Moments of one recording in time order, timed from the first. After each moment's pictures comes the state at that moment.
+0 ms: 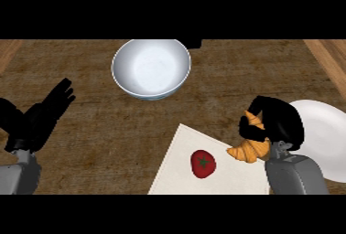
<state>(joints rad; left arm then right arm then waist) -0.17 0.29 0.15 -1.50 0.13 -0.18 0.29 -0.25 -0.05 0.05 -1.63 1.14 0.29 0.61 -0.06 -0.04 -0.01</state>
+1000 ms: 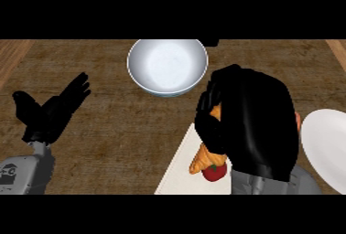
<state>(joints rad) -0.23 0.25 0.09 -1.49 0.12 -0.20 0.29 -0.72 -0.02 0.40 -1.96 1.03 0.45 1.20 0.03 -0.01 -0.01</state>
